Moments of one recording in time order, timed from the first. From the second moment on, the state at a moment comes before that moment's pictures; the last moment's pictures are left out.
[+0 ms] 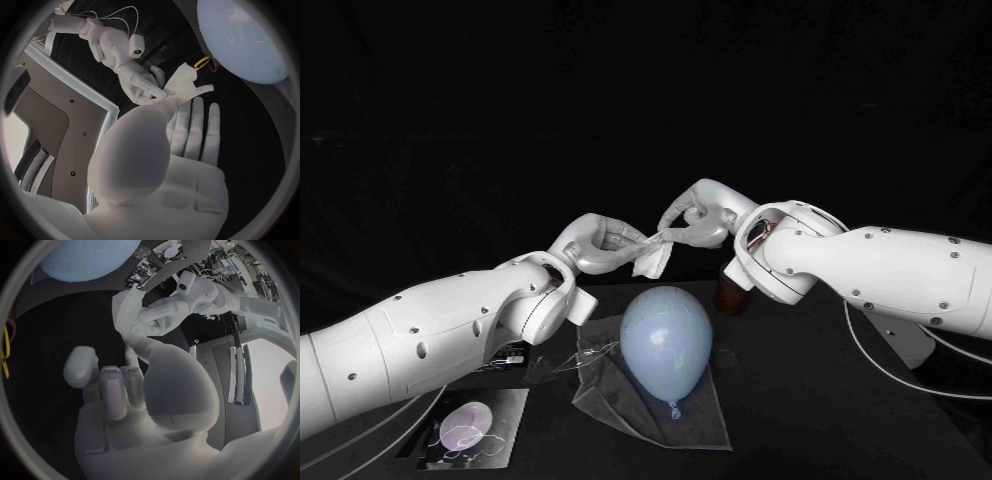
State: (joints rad) left arm 1.31 -0.58 -0.09 1.34 -0.44 -0.33 0.28; left_hand 1.60 -0.11 0.55 0.20 0.05 0.99 0.16 0.40 0.27 1.23 0.11 0.11 0.07 1.02 0.11 0.21 0.27 0.15 0.77 0.29 0.29 0.09; right arm 1.48 -0.80 -0.15 1.60 -1.01 -0.47 -0.19; right_hand 1.32 -0.08 0.60 -0.02 0.05 1.13 0.08 0.20 0.49 1.46 0.02 1.57 1.31 1.45 -0.02 1.56 1.31 0.08 1.32 0.07 1.10 1.31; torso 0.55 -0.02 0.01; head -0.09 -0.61
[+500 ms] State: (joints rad) left arm 1.34 -0.58 -0.08 1.31 -0.48 -0.27 0.23; left_hand 1.55 -0.11 0.56 0.16 0.04 0.98 0.16 0.42 0.27 1.26 0.10 0.12 0.08 1.07 0.09 0.24 0.30 0.15 0.80 0.28 0.34 0.11; right arm 1.48 -0.81 -0.15 1.59 -1.03 -0.48 -0.16; right_hand 1.32 -0.08 0.60 -0.03 0.05 1.13 0.08 0.20 0.49 1.46 0.02 1.57 1.31 1.45 -0.02 1.57 1.31 0.08 1.32 0.07 1.10 1.31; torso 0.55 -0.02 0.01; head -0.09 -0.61
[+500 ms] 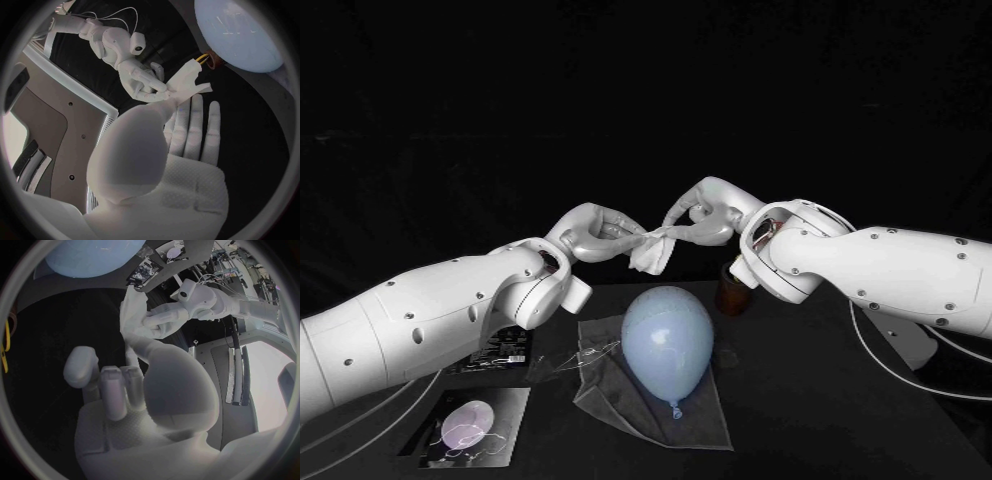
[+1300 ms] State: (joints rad) left arm 1.41 -0.55 -0.08 1.26 -0.66 -0.14 0.16; left_hand 1.51 -0.08 0.56 0.11 0.04 0.96 0.15 0.43 0.27 1.30 0.09 0.18 0.12 1.08 0.07 0.33 0.37 0.16 0.80 0.26 0.44 0.18; right arm 1.53 -0.72 -0.15 1.47 -1.04 -0.46 -0.10; right_hand 1.32 -0.08 0.60 -0.03 0.05 1.13 0.08 0.21 0.49 1.46 0.02 1.57 1.31 1.45 -0.02 1.57 1.31 0.08 1.32 0.07 1.10 1.31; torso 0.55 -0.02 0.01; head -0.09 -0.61
